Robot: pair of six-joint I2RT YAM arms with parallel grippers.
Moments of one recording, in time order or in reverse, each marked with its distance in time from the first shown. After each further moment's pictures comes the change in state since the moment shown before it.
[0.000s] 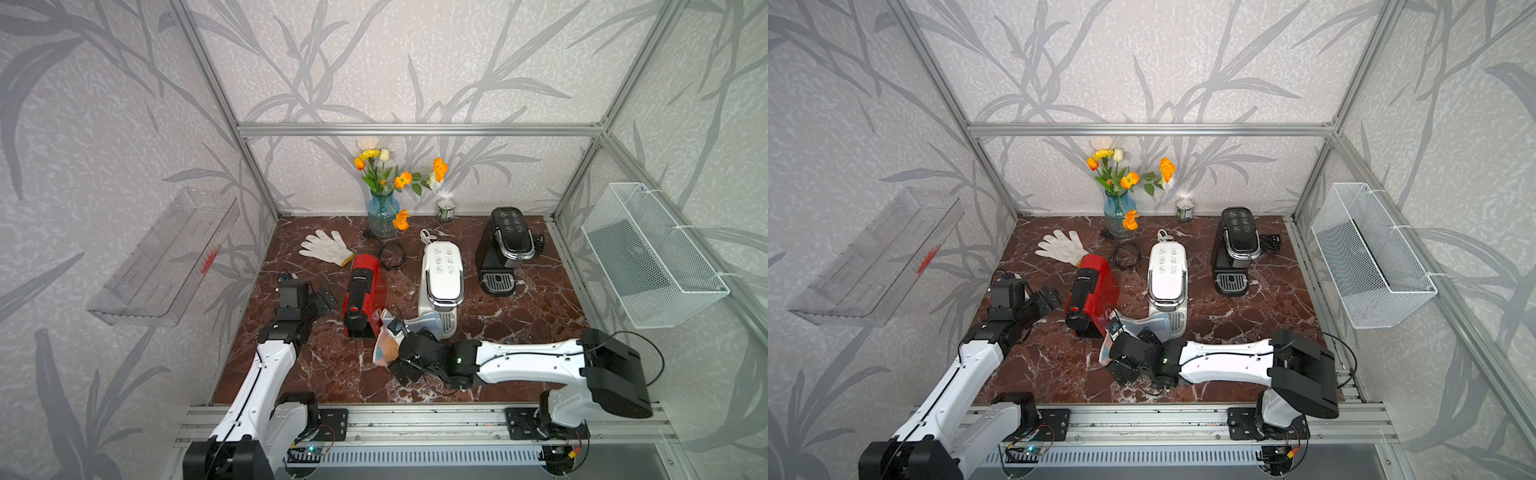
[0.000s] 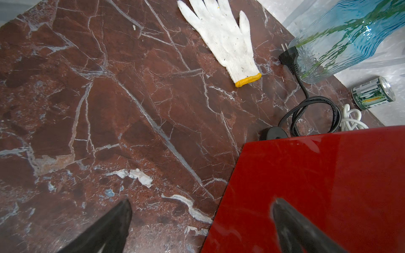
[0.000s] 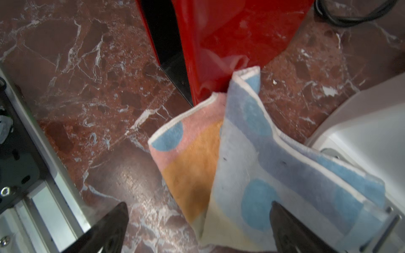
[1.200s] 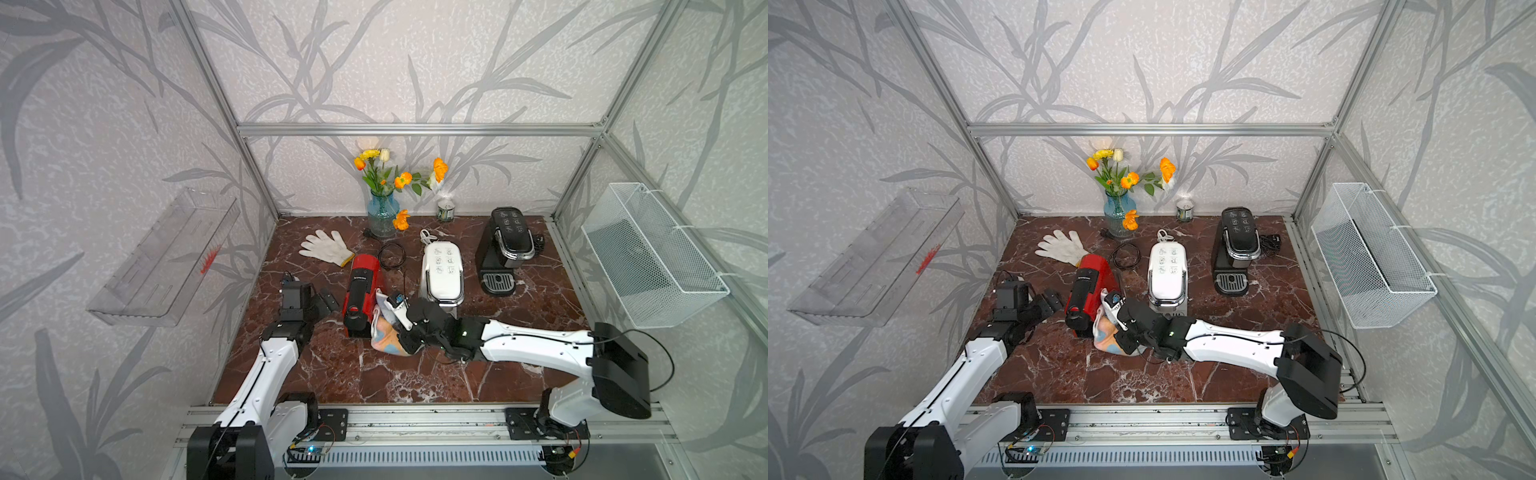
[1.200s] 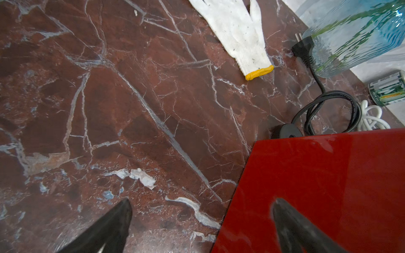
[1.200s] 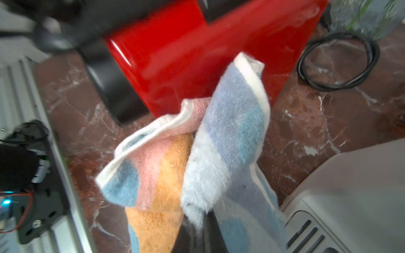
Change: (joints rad) left arm 0.000 0.063 -0.047 0.071 -0.008 0.001; right arm -0.178 -0.099 0.051 0.073 -0.199 -0.148
